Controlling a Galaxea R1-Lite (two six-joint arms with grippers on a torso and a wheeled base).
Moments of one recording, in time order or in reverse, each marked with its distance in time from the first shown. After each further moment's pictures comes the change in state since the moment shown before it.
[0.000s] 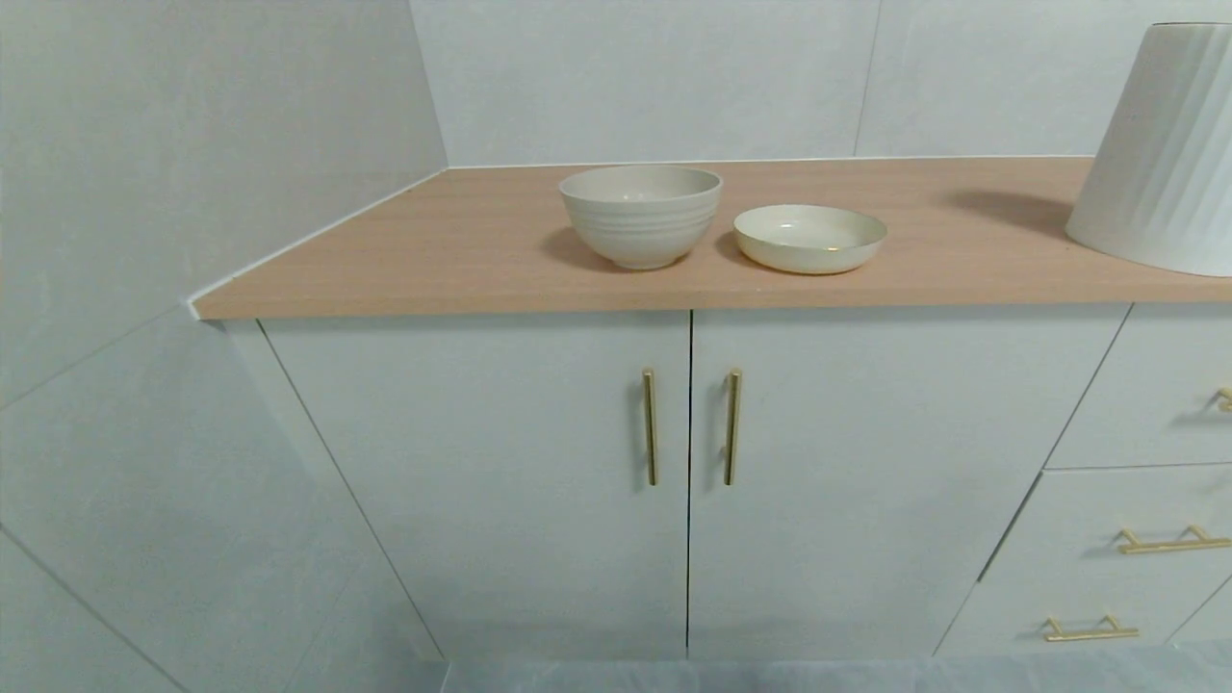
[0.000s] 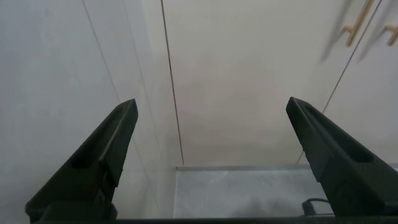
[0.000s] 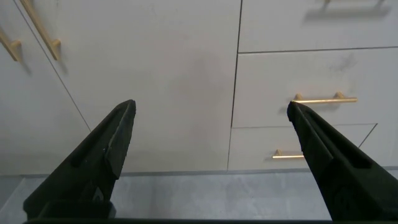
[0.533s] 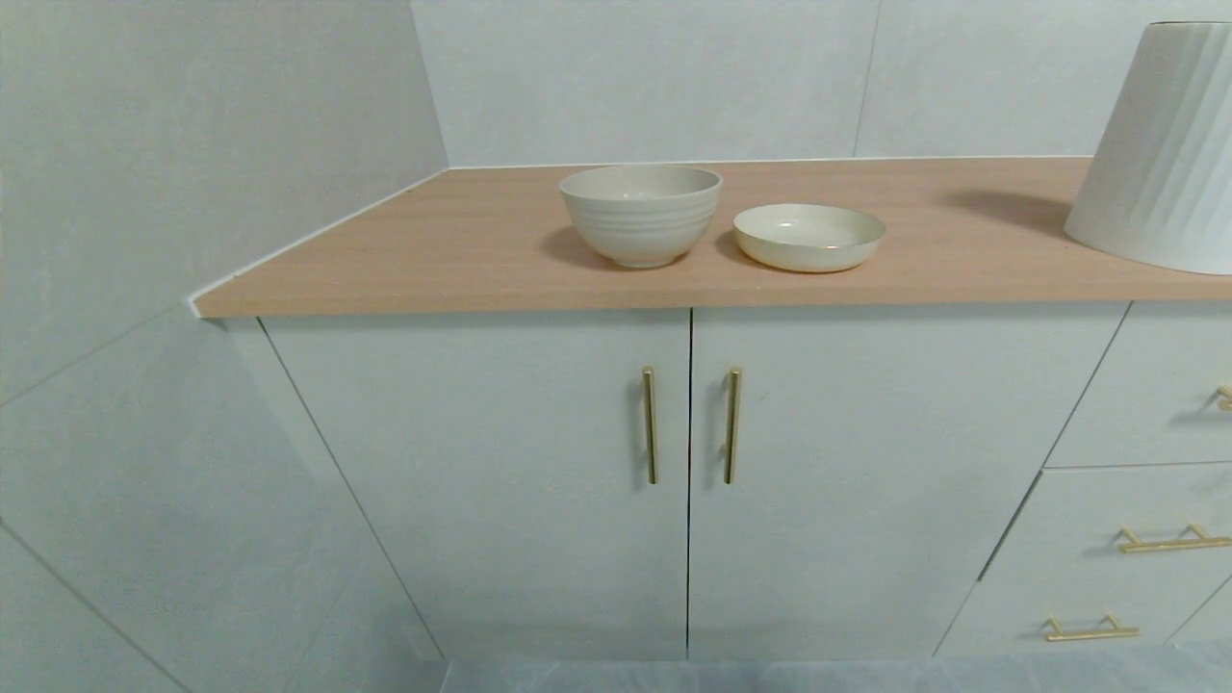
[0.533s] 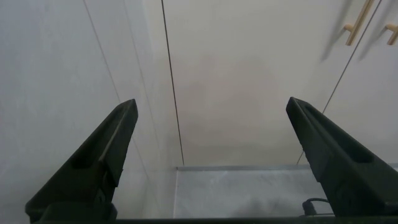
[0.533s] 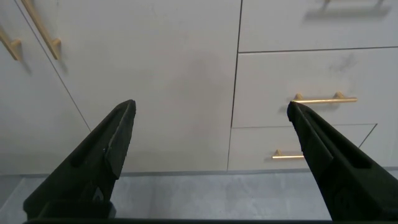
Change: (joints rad) left arm 0.000 0.000 0.000 0.000 0.000 0.000; right arm 0.000 0.000 0.000 0.000 0.000 -0.003
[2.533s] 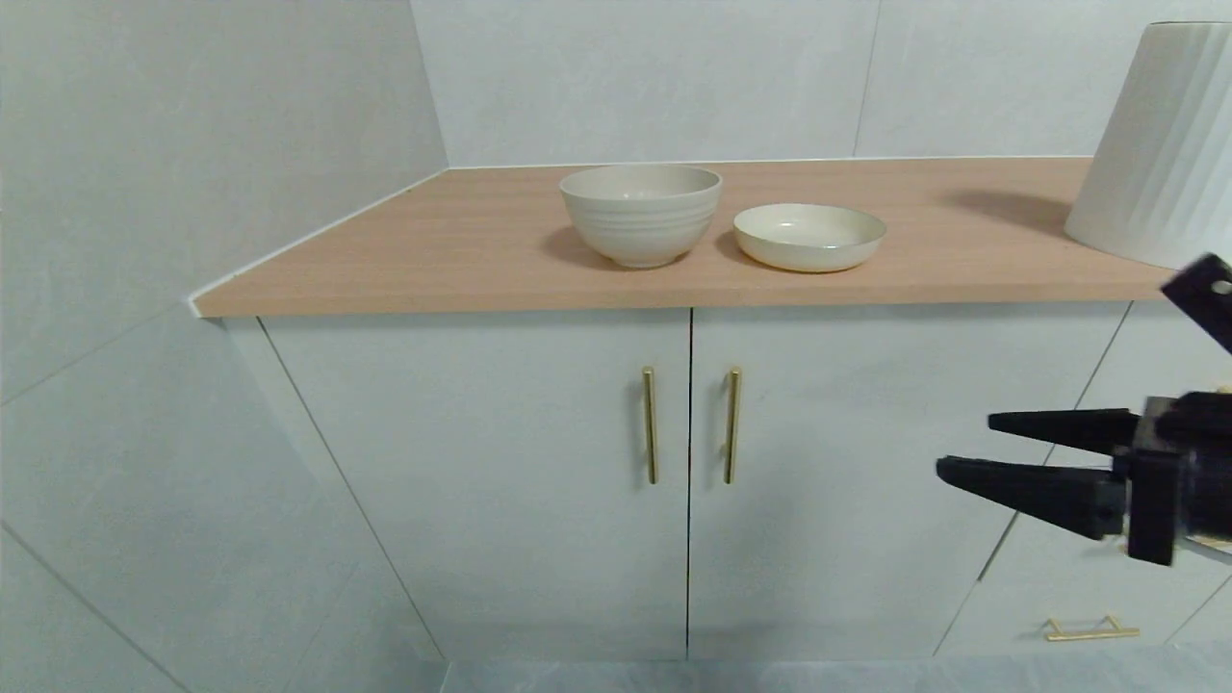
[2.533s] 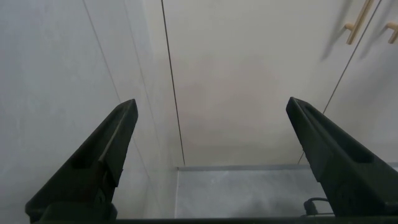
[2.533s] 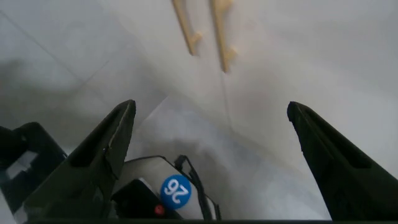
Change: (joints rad) left arm 0.000 0.000 0.000 0.000 -0.001 0.008; right arm 0.410 1.234 -0.748 -0.142 0.346 0.026
